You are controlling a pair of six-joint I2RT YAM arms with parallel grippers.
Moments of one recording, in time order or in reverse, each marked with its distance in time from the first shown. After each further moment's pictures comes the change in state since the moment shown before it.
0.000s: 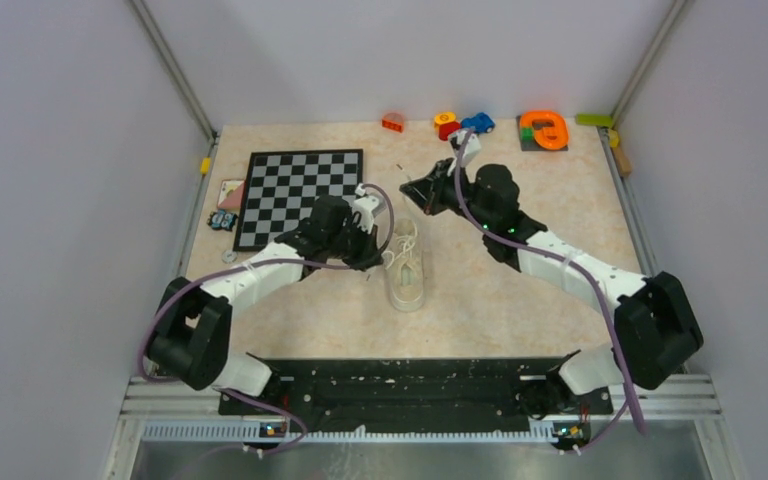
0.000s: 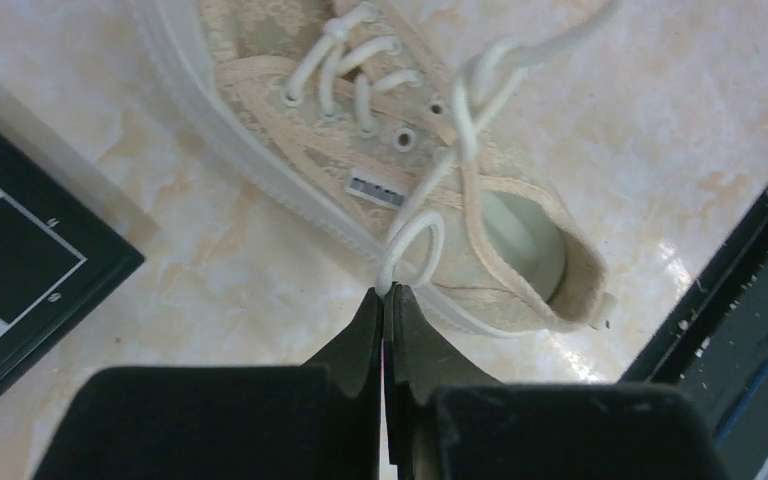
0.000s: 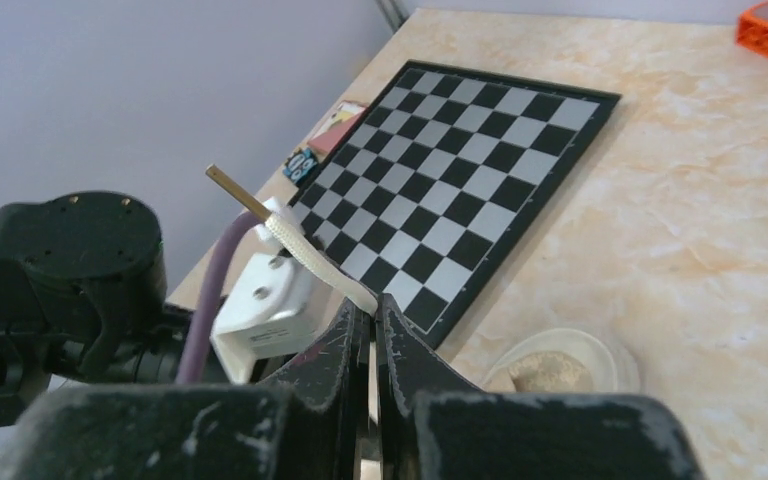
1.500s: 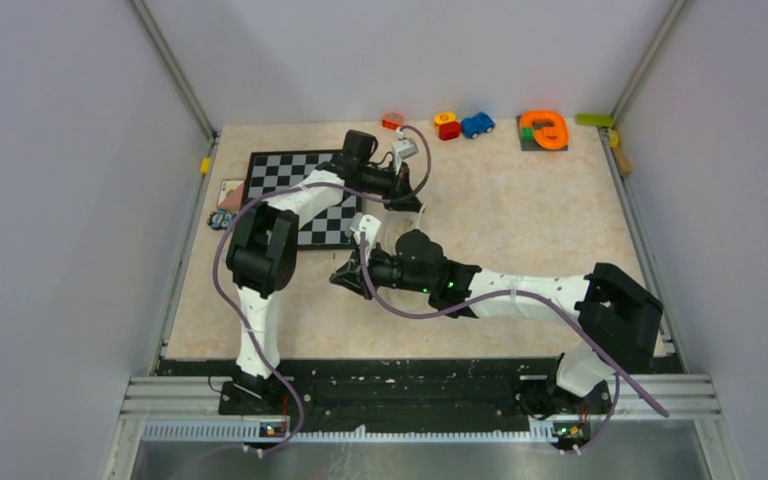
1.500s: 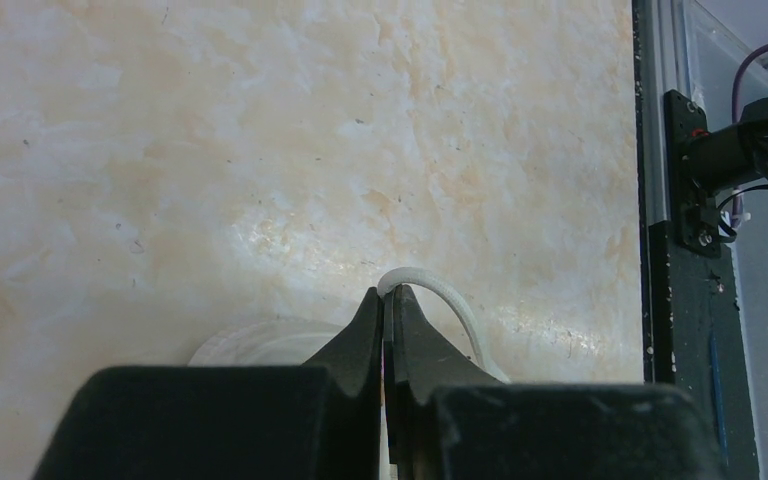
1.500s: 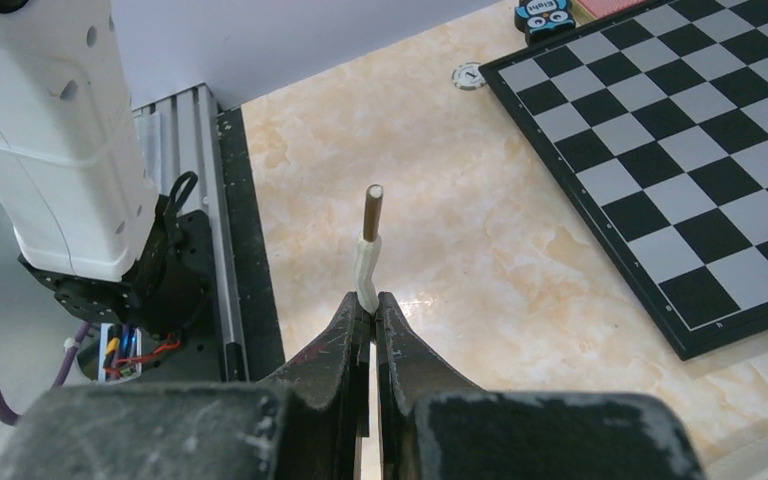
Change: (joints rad) left arm 0.093 0.680 0.776 -0.090 0.594 0.222; right arm 0.491 0.172 0.002 0.068 0.016 -0.301
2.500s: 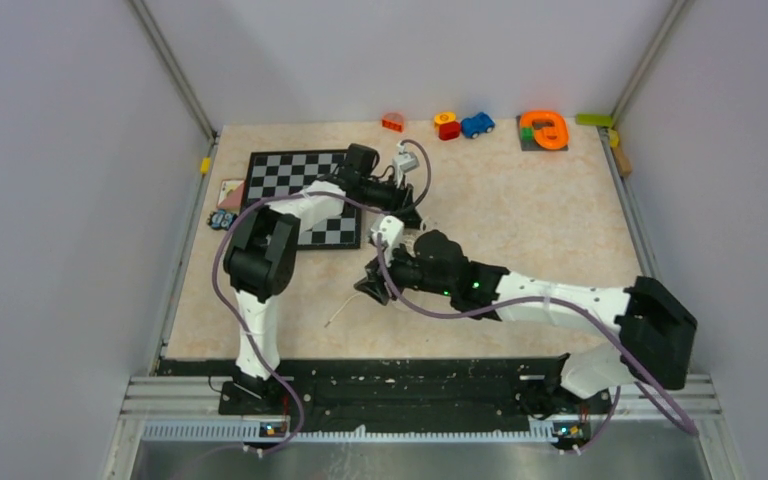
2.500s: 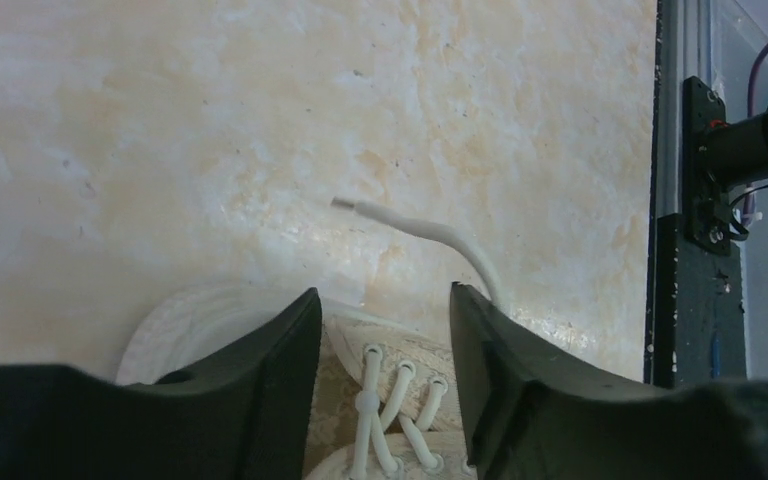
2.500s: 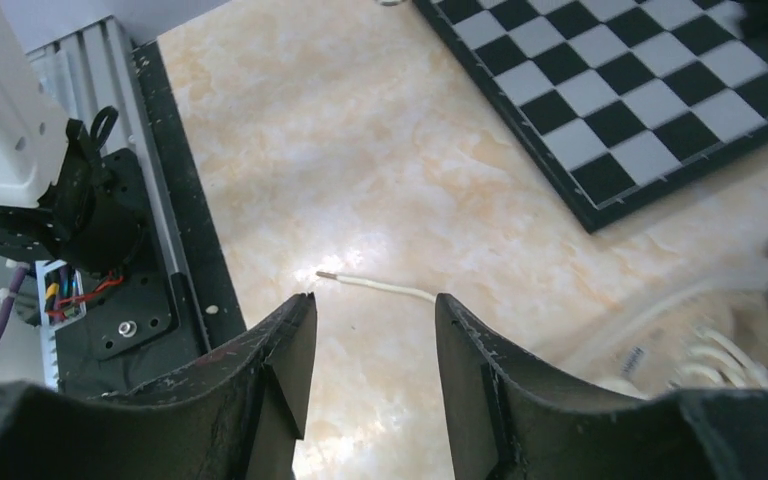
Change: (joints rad) left arm -0.018 -0.026 -0.116 0.069 -0.045 -0.035; right arm -0.019 -0.124 -0.045 -0.233 0.080 -0.066
